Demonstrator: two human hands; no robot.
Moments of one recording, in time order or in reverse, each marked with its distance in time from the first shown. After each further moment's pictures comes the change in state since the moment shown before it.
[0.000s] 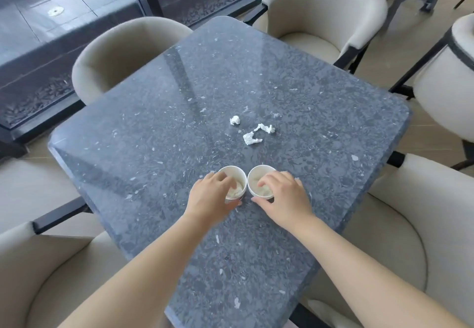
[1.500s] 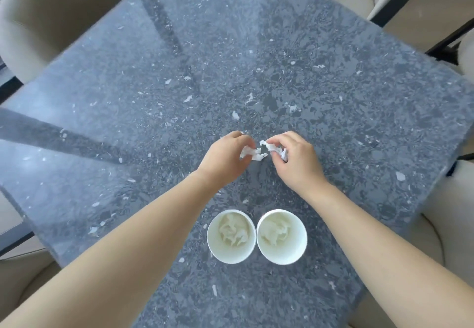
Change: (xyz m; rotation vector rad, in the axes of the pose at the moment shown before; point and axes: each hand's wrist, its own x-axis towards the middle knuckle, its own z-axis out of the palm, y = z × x) left_hand 0.185 -0.032 0.025 -0.302 -0.110 0.066; right_hand 0.159 0.072 0.045 0.223 0.044 0.106
